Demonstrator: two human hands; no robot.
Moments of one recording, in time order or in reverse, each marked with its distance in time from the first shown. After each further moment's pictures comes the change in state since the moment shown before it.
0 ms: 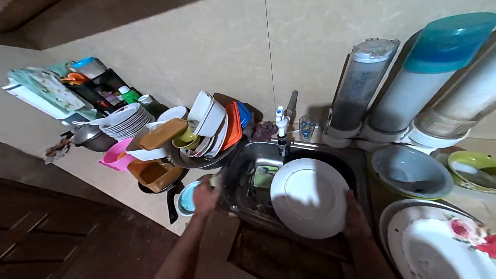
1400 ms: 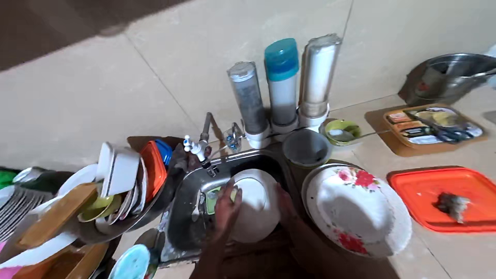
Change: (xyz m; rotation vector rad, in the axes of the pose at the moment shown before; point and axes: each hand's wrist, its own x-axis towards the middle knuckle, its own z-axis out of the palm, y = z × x) left_hand -0.046 0.159 0.138 -0.241 -0.237 0.553; right_hand -0.009 -0.006 0.003 -0.054 0.098 0.036
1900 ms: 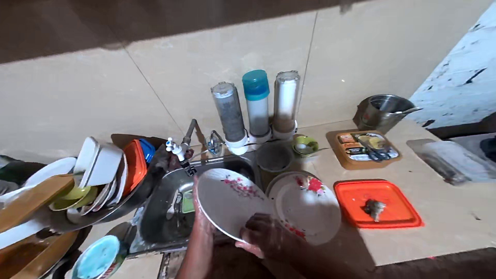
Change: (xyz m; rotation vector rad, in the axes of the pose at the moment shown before) left_hand -0.052 0.164 -0.048 -1.507 0.133 -0.315; right_hand -0.109 -0.099 -0.081 -0.788 -0.593 -1.499
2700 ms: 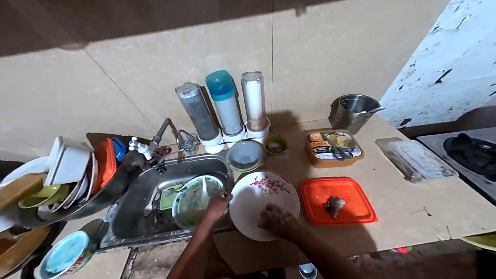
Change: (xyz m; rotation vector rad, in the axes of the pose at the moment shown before) left_hand 0.013 -0.124 0.019 1.263 -0.229 -0.234; right_hand -0.120 0.064 -0.095 0.048 -0.728 0.868
